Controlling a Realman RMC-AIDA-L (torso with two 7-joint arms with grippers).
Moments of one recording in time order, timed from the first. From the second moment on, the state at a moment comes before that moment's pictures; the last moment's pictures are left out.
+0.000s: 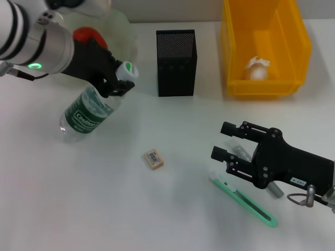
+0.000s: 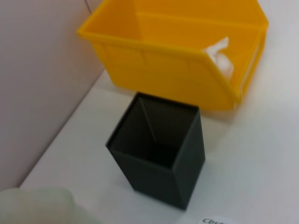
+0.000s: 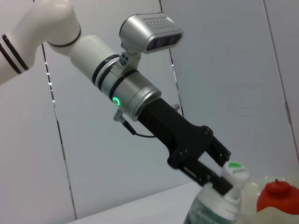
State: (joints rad) left arm -0.56 -2.07 1.41 1.52 2.52 1.40 -2.22; right arm 0.38 2.08 -0.82 -0.21 -1.62 -1.67 0.78
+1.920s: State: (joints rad) left arm -0.47 -2.07 1.25 1.51 2.37 1.29 -2.21; right arm 0.41 2.08 -0.82 -0.19 -1.63 -1.66 0.78
